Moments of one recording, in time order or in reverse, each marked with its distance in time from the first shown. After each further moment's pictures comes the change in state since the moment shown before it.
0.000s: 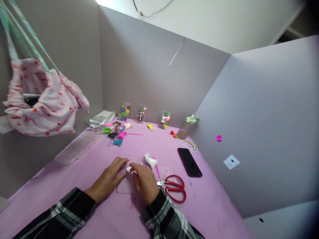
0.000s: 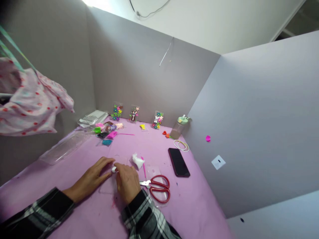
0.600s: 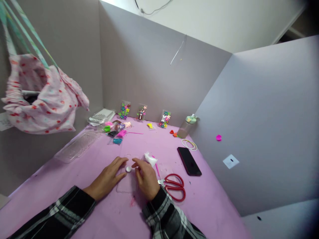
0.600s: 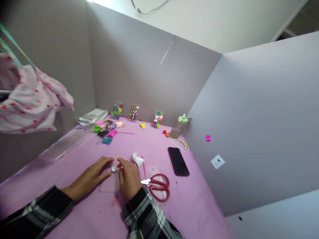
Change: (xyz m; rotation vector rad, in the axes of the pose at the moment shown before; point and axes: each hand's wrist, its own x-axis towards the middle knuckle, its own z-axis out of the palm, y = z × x) left_hand -0.004 -0.006 -0.001 -0.036 -0.041 -0.011; right_hand 0.004 0.008 0.002 0.144 0.078 0.041
